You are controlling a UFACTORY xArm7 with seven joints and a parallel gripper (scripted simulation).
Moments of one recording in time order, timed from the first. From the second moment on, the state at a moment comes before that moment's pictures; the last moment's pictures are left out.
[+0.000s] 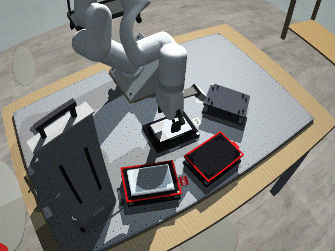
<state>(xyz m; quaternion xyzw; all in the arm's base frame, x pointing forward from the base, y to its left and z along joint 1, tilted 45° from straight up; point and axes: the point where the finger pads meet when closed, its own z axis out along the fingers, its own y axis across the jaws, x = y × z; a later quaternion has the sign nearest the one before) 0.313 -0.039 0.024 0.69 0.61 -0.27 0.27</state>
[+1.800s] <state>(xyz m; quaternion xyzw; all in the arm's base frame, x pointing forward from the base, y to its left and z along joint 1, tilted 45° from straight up) 0.315 -0.002 0.061 0.69 0.61 -0.27 0.27</state>
